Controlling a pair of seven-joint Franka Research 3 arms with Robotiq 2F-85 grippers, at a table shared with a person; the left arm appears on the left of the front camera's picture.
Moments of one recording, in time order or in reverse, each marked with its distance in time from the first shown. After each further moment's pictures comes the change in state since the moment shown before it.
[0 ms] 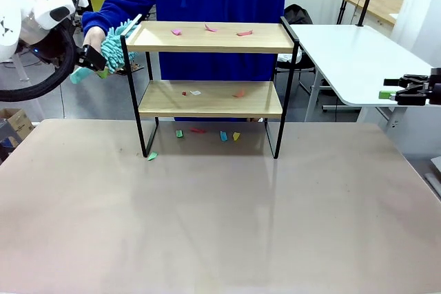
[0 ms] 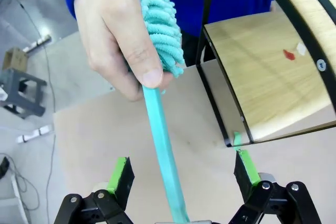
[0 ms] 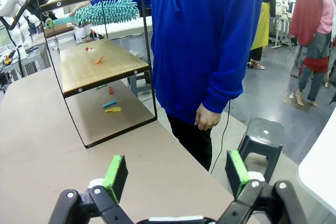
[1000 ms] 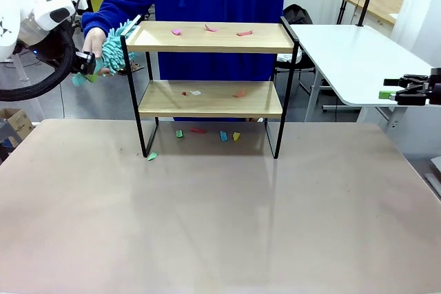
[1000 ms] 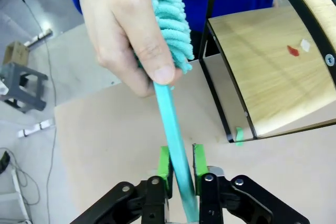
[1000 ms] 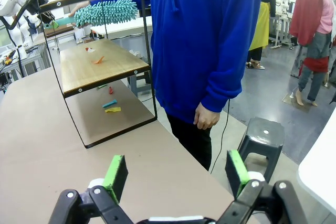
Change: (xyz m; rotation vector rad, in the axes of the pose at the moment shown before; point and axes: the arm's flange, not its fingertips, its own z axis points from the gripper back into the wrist) left arm -0.001 0.003 0.001 0.014 0.022 0.008; right arm 0.000 0.000 0.000 0.000 0.000 0.000
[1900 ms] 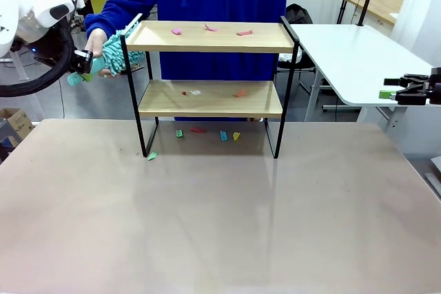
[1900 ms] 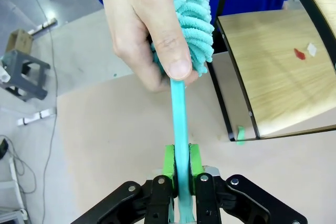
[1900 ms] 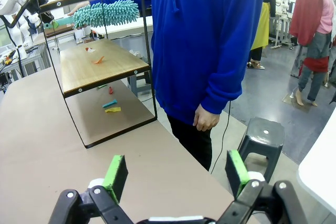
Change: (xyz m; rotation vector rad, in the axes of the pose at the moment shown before) left arm 0.001 0.000 0.002 0.018 0.021 0.049; right arm 0.000 0.000 0.000 0.000 0.000 0.000
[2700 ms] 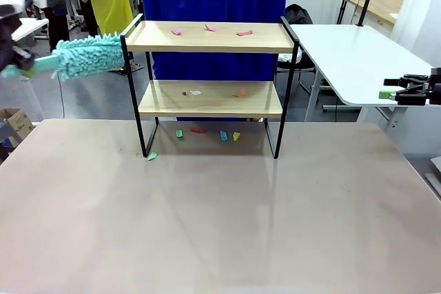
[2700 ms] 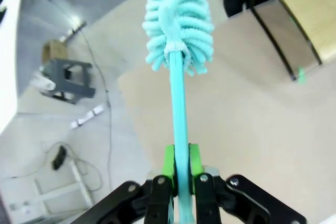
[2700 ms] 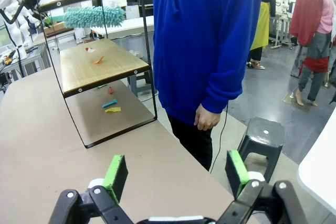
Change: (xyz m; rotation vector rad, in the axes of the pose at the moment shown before) left arm -0.021 0.077 0.061 0.144 0.130 -0.319; right arm 0.000 0.000 0.000 0.000 0.000 0.000
